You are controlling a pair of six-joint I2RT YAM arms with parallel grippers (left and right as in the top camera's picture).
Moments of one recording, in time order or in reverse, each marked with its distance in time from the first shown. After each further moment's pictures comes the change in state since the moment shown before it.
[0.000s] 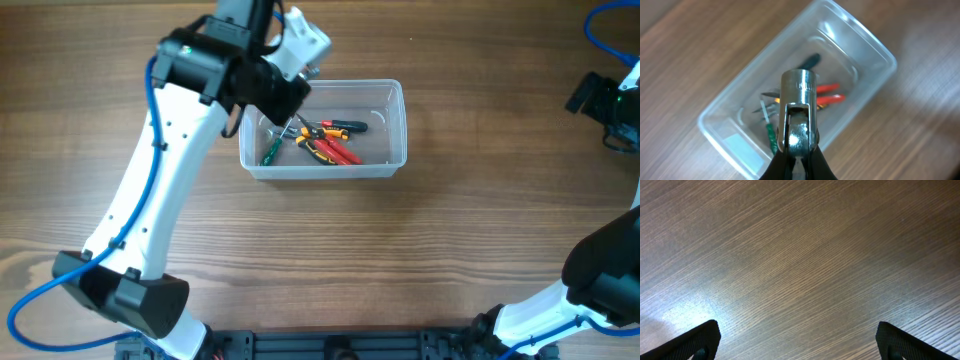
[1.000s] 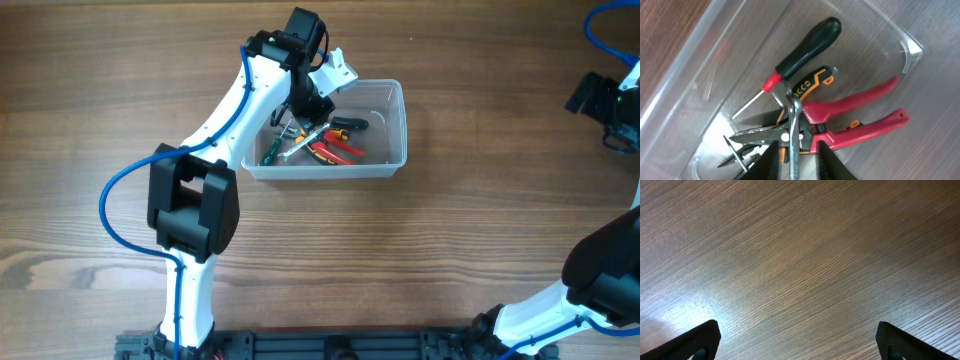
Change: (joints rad) left arm -0.029 0.430 0.000 0.165 0.000 0.121; right arm 0.000 0.000 0.000 0.000 0.000 0.000
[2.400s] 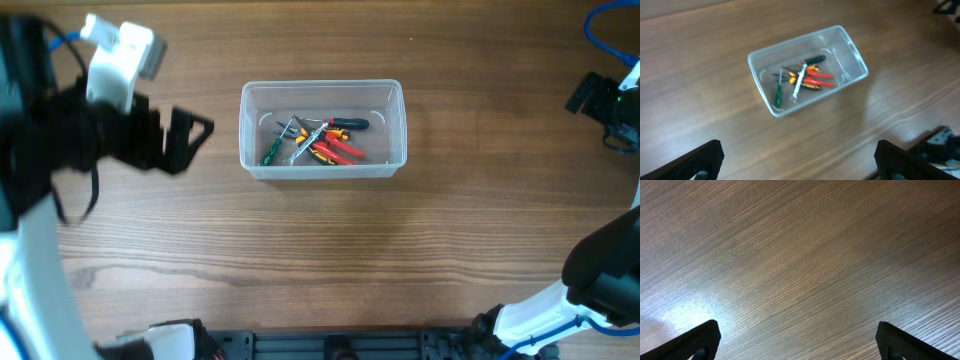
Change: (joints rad) left arm 0.499 -0.761 0.200 -0.595 0.240 -0.188; right arm 0.000 0.000 0.000 0.000 0.000 0.000
